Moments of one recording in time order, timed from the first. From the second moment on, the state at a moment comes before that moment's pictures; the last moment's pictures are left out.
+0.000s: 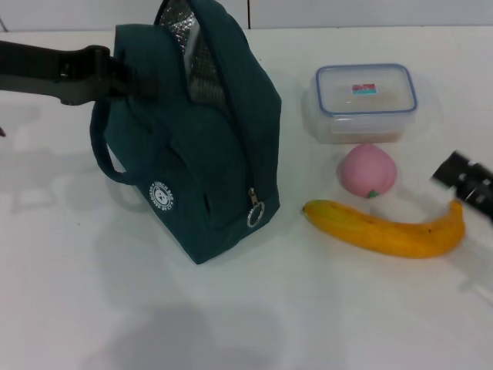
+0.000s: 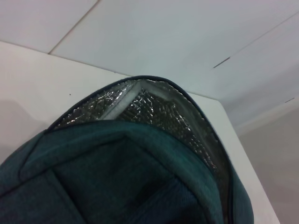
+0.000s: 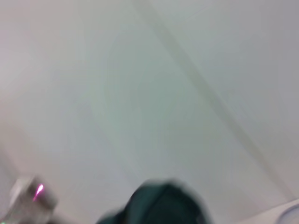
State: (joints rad) left arm -0.61 -2.00 0.70 1.15 2.12 1.78 -2.67; right arm 0.28 2.01 -1.10 -0.21 -1.08 -1.66 1.21
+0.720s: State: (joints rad) left arm -0.61 -2.00 0.71 1.15 2.11 1.79 -2.64; right arm 0.39 2.01 -0.88 -0.14 -1.01 -1.31 1.68
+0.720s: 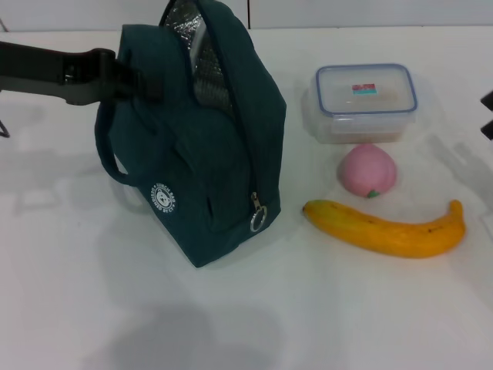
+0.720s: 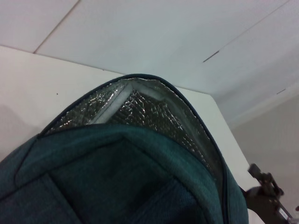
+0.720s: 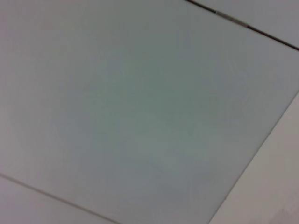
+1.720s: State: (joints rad) left arm -0.65 -2.01 0.71 1.15 2.11 1.78 -2.60; right arm 0.68 2.03 -0.89 -0.02 -0.98 -0.96 1.69
